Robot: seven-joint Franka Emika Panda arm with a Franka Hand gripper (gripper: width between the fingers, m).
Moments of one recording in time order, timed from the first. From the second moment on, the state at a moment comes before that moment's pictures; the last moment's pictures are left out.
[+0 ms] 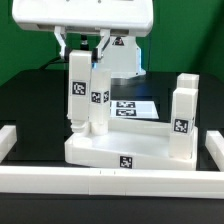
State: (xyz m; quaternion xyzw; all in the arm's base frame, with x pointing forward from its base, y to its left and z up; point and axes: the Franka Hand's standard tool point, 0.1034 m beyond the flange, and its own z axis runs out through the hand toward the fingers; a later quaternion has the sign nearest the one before) arm 0.572 -0.087 0.160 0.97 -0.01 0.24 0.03
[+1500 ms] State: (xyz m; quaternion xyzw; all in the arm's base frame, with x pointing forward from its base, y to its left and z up) arm 0.565 -0.079 0.136 0.97 -0.01 0.23 0.03
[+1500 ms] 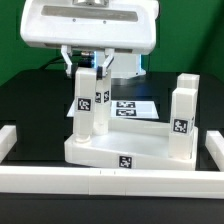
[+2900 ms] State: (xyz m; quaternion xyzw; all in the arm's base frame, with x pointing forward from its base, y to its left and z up) arm 0.568 -0.081 0.128 0.97 -0.01 0.25 0.05
